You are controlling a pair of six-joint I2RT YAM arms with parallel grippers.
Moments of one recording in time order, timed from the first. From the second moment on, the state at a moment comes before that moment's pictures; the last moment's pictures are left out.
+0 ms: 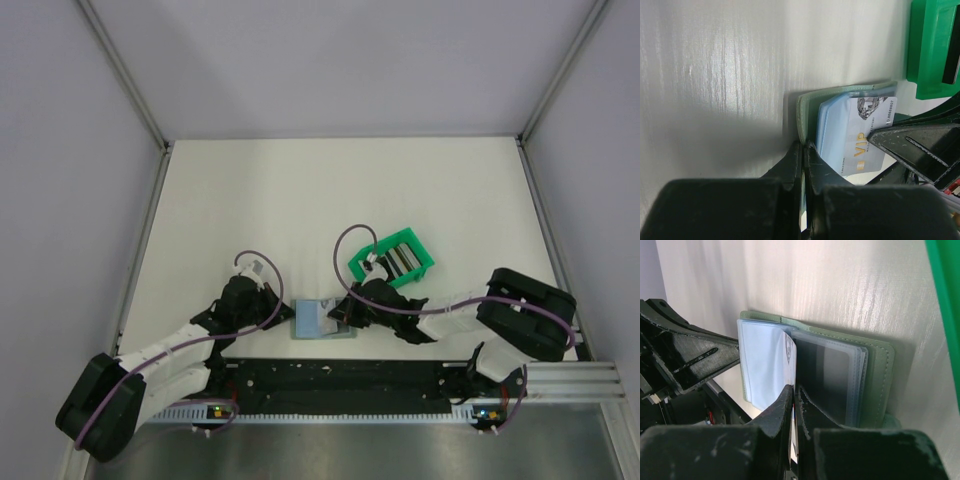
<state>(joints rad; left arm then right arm) -0.53 0.92 0.12 0.11 0.24 -0.95 1.07 1.55 0.43 0.53 0.08 1.17</state>
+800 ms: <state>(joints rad) -0.53 0.92 0.12 0.12 0.24 -0.95 1.12 1.53 0.44 0.49 0.18 1.21</state>
